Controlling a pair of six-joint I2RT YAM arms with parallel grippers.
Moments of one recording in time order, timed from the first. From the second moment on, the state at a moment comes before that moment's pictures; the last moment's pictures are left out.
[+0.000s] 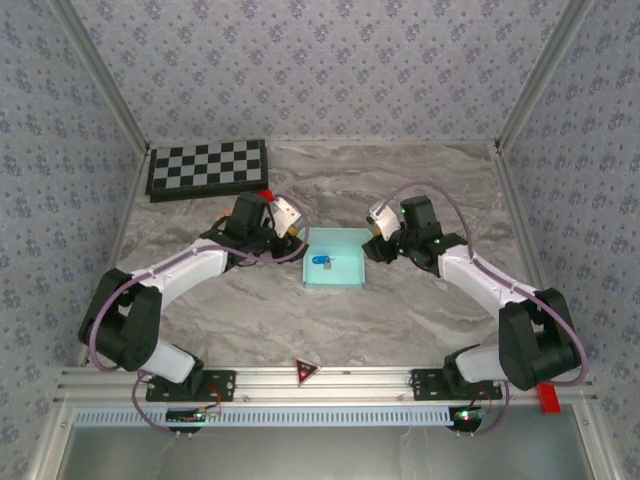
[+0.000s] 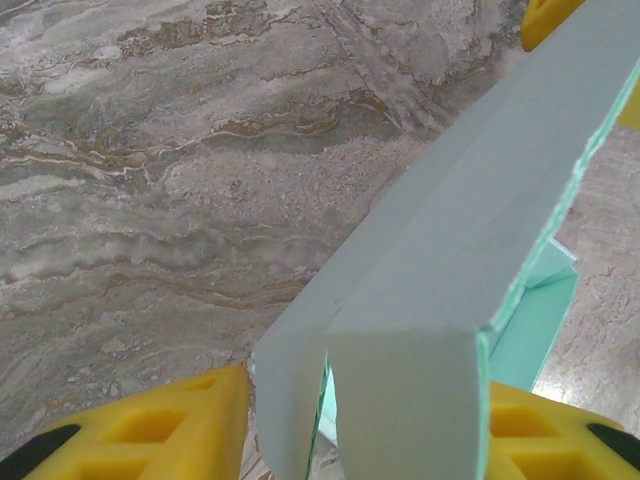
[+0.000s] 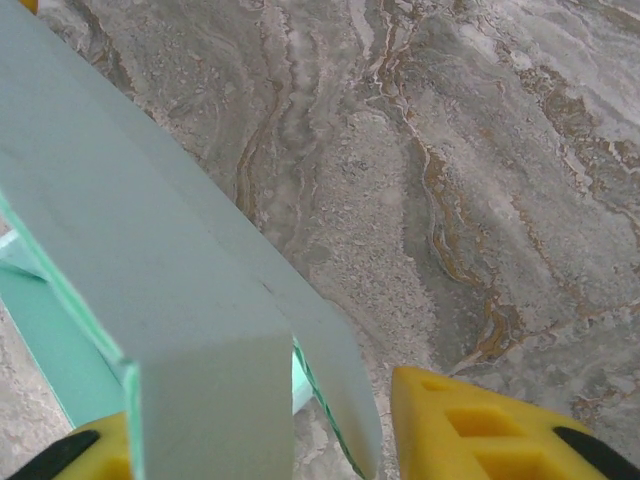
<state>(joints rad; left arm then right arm) -0.52 1.48 0.89 -0.13 0.45 0.12 0.37 1.35 0.81 -0.23 -0.36 -0.28</state>
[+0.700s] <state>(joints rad) -0.54 1.49 0.89 -0.08 0.40 -0.03 0.41 1.35 0.81 -0.22 -0.26 -0.12</state>
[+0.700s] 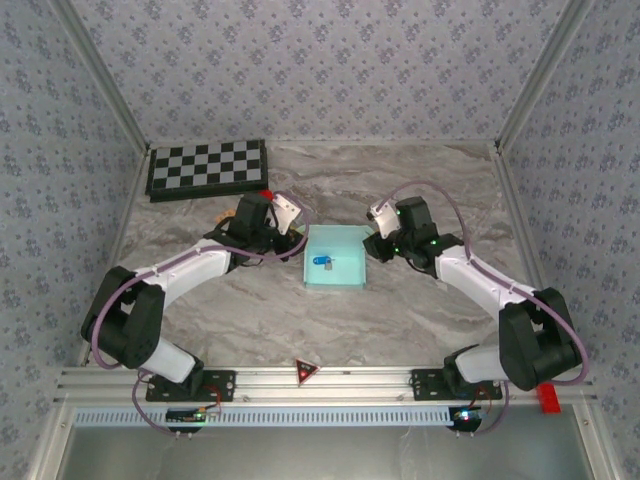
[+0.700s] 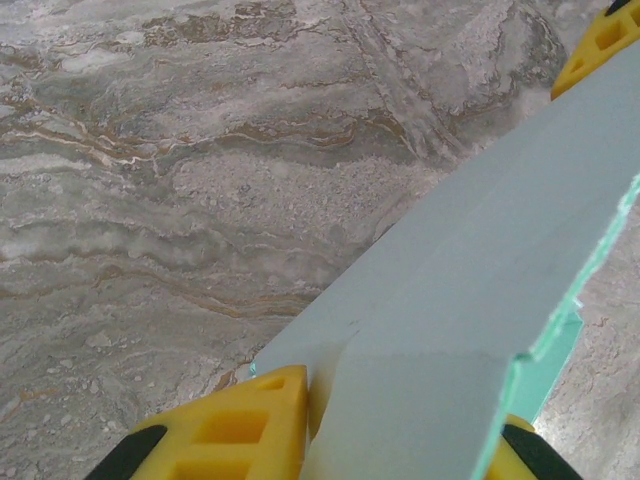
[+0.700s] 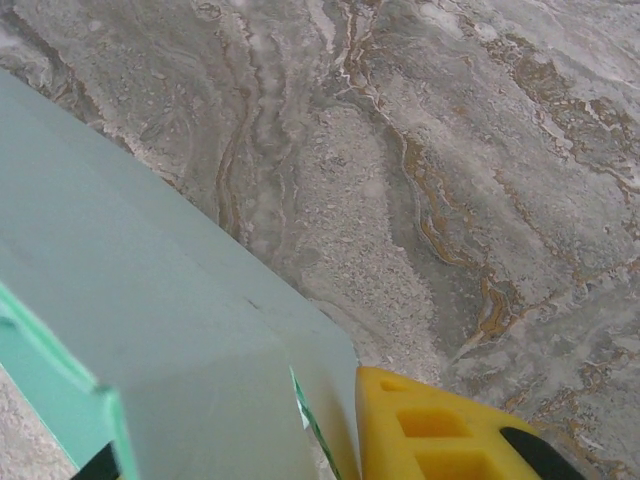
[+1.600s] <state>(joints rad) -0.58 1.49 0.89 -0.06 0.26 -0.24 0.54 1.34 0.77 -0.13 0.03 0.21</state>
